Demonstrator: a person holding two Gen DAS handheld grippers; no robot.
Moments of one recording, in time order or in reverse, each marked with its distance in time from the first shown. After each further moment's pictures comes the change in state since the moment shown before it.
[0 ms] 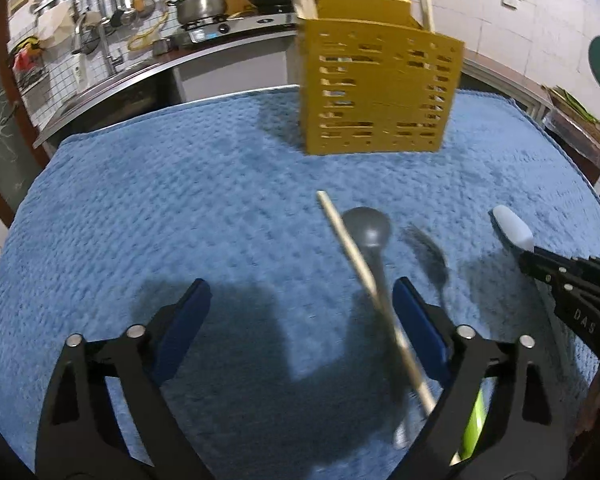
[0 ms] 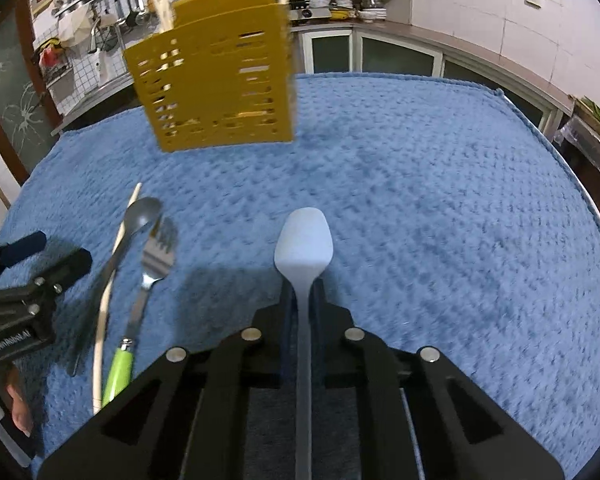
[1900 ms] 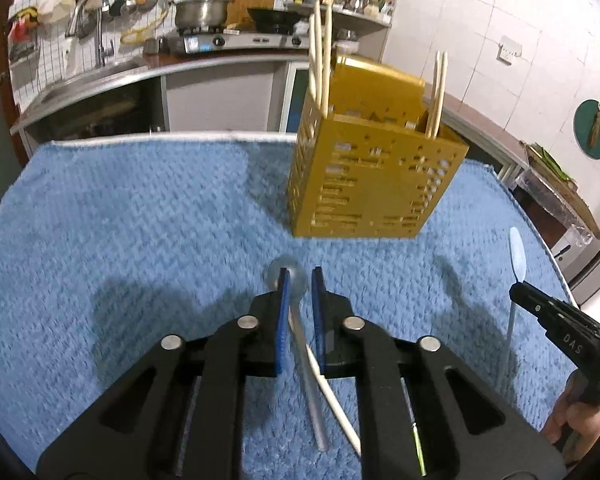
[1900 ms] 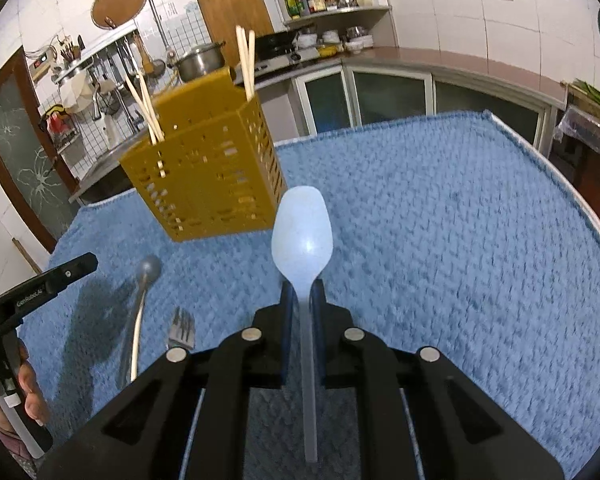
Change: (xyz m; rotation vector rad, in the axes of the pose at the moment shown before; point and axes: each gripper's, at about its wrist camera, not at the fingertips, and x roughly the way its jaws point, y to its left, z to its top) left arm -0.018 0.037 0.062 -0.128 -0.088 -0.160; right arm -0.034 -0.035 0.042 0.123 -0.164 0.098
